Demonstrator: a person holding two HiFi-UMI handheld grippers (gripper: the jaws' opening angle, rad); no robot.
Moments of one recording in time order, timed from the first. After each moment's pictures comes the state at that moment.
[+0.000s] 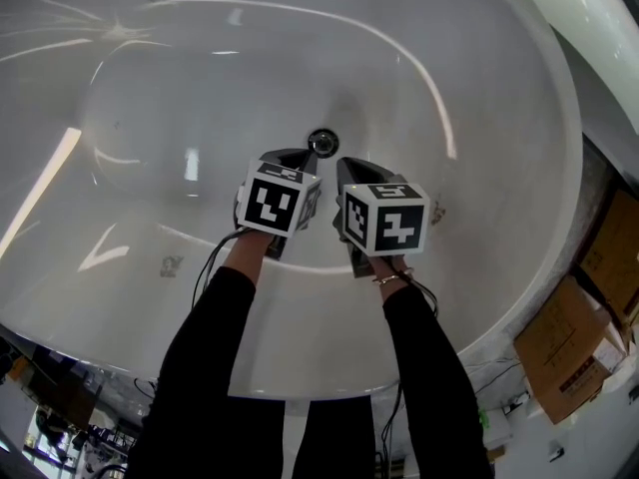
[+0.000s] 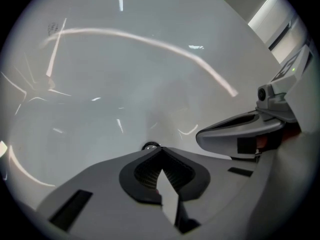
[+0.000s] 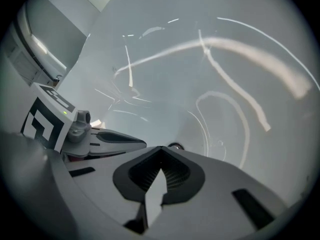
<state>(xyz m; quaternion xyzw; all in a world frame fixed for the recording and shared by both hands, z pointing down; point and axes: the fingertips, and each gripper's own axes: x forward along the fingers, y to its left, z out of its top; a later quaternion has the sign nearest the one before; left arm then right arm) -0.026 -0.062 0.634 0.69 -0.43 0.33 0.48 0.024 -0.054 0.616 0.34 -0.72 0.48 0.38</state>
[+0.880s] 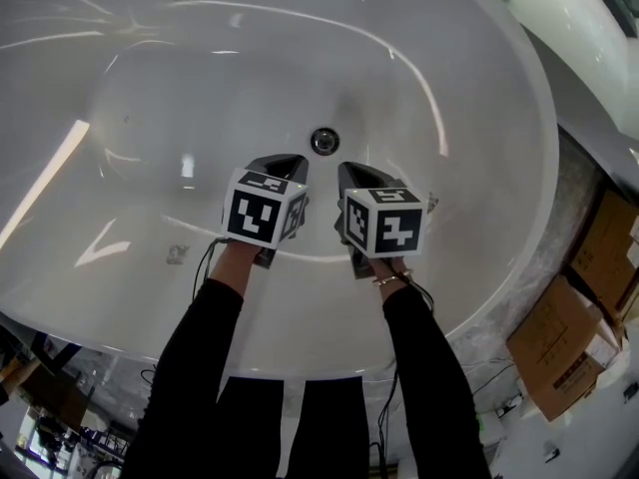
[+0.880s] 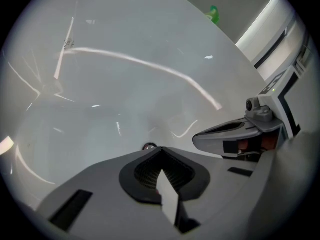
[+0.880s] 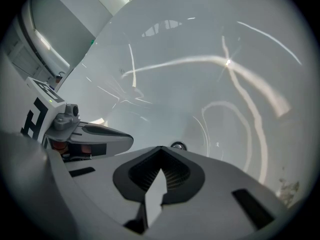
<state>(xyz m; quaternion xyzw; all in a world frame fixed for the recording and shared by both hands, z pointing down) -0.044 -0.053 0.576 0.69 -0.44 0.30 0.49 0.024 -0.045 0.581 0.34 -0.72 0.47 0.39</state>
